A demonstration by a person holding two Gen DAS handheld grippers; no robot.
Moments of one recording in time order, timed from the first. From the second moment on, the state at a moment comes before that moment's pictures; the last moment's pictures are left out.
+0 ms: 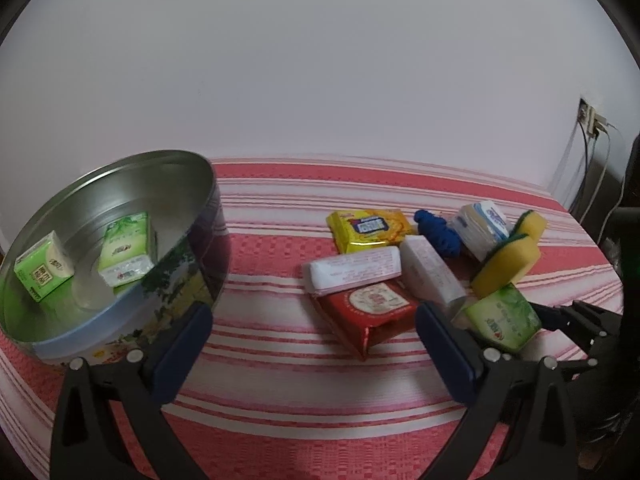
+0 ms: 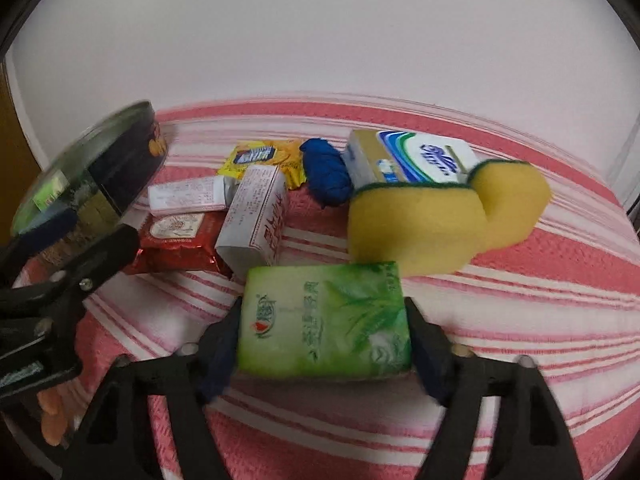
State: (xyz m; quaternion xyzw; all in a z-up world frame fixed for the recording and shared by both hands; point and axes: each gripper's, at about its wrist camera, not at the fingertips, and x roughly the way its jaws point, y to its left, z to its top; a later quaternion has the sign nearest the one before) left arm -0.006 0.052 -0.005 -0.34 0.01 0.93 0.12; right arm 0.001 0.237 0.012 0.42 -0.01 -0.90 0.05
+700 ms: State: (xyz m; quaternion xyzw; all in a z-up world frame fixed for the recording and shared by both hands) left arm -0.033 0.216 -0.013 -0.34 0.16 0.88 0.30; right arm 0.069 0.404 0.063 0.23 -0.17 -0.95 -0.13
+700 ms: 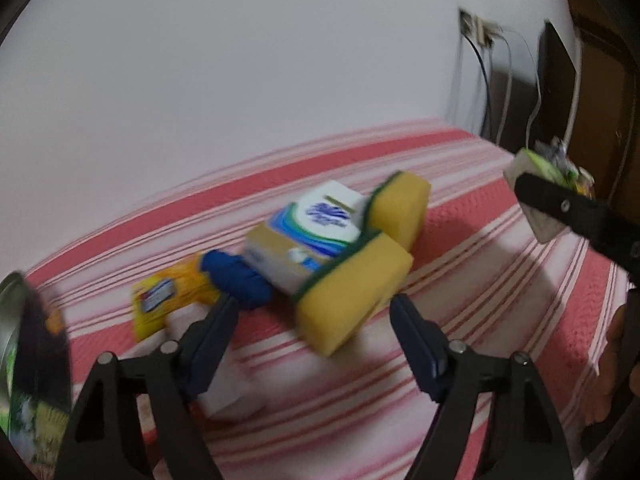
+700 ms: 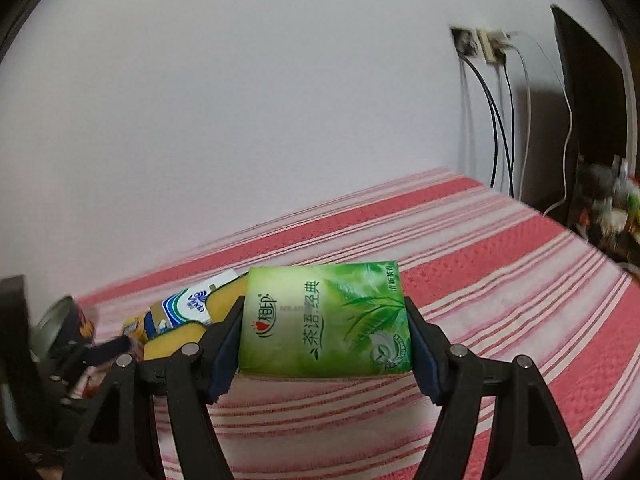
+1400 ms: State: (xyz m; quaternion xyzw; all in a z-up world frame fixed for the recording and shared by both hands) left arm -0.015 0.195 0.008 -0.35 0.06 0.87 0.33; right arm 0.078 0.401 0.054 0.20 -0.17 -0.96 -0.14
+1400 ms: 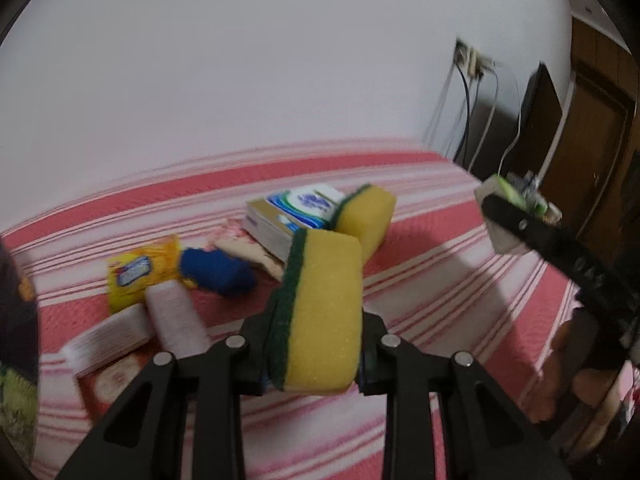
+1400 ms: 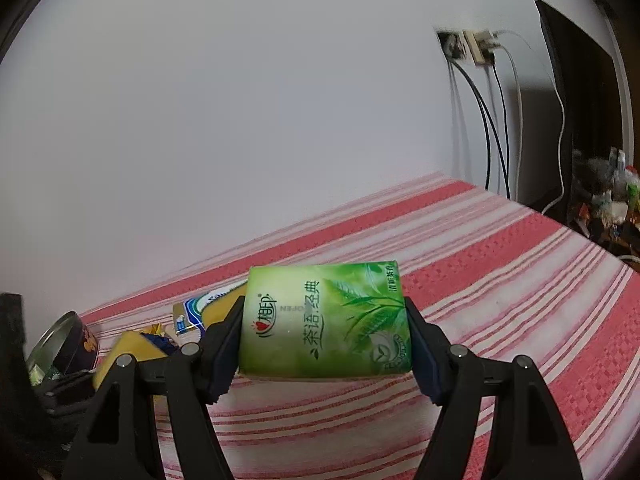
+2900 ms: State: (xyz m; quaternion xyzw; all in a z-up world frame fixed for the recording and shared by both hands) left arm -0.024 -0.099 0.041 -0.27 -0.03 0.96 0.01; right arm 0.018 0.088 0.120 0.19 -0.06 -0.97 0.12
